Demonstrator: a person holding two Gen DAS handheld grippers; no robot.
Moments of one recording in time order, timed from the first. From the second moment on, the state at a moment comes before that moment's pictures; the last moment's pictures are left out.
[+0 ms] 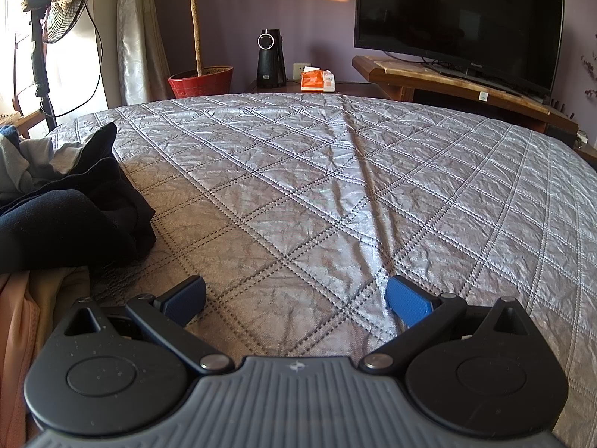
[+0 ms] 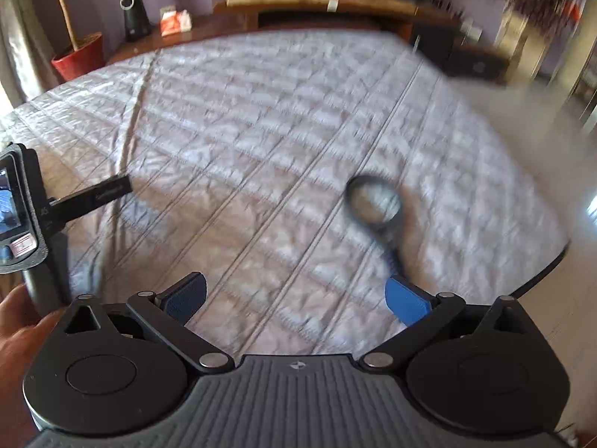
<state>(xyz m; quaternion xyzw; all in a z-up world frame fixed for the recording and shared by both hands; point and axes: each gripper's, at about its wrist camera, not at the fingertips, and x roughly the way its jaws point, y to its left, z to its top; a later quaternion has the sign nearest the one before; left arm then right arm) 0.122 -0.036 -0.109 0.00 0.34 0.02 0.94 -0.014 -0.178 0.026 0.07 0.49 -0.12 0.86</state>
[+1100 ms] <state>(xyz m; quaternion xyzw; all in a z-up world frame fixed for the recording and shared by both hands) -0.114 0.000 0.117 -0.09 0.40 -0.06 0.91 -0.116 -0.156 0.154 0.03 0.52 -0.15 0.84</state>
